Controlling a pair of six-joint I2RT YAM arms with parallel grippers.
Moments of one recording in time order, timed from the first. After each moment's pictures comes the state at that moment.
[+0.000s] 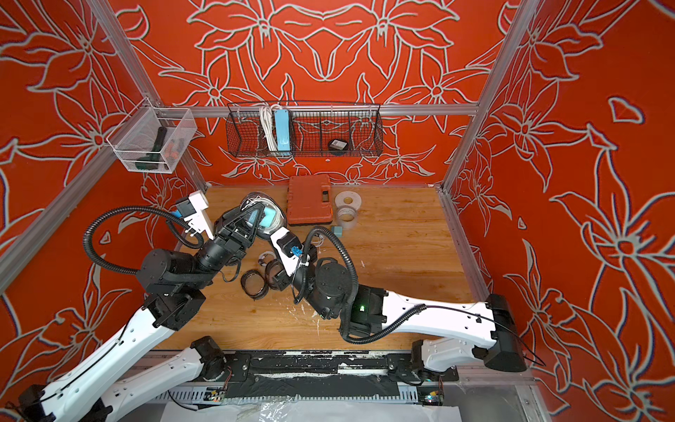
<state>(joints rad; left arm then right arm) -0.62 0.79 0.88 0.41 0.12 -0.61 1.40 1.27 1.13 0.32 0.58 -0.14</state>
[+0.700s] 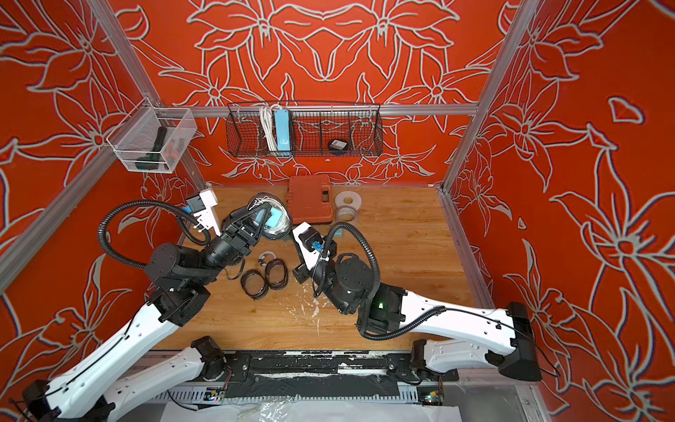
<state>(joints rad) -0.61 0.83 0.88 0.39 0.16 -0.67 1.33 1.15 1.06 0.26 0.57 -0.18</state>
